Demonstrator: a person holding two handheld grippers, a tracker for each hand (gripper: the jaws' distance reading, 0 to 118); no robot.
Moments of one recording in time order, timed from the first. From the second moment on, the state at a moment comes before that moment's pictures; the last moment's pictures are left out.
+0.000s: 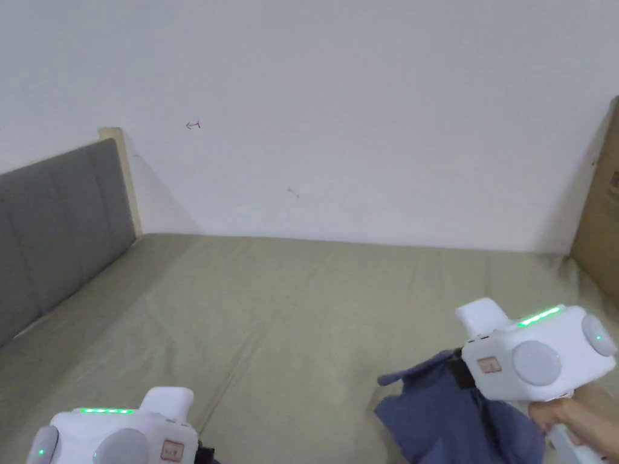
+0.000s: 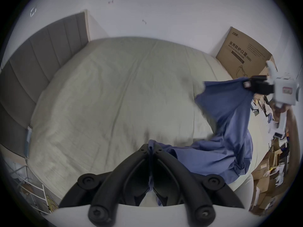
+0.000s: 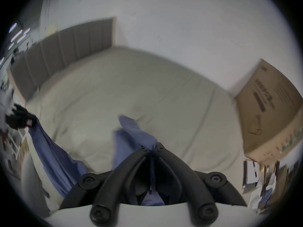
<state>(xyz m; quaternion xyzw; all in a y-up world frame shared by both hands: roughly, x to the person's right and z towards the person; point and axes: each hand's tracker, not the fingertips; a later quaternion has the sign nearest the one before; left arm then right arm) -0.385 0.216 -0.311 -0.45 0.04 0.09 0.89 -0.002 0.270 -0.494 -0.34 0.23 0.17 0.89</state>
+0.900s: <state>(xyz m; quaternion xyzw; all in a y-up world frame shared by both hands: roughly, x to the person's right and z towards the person) -0.408 0.443 -0.361 -0.29 0.07 0.03 0.95 0.184 0.486 -0.485 -0.22 0.10 -0.05 0.97</state>
